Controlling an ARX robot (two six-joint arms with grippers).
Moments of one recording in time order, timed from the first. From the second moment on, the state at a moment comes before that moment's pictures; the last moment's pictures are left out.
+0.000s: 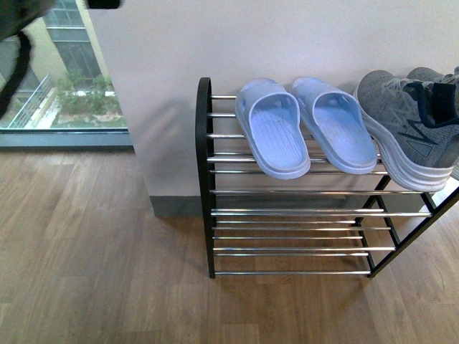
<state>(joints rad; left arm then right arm) -0.38 1.81 0.76 1.05 -0.38 -0.02 0.00 0.00 0.02 0.00 0.00 -0.01</state>
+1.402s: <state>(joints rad) 0.00 0.68 0.02 0.66 0.00 -0.01 0.00 0.00 0.02 0.00 0.00 -0.01</state>
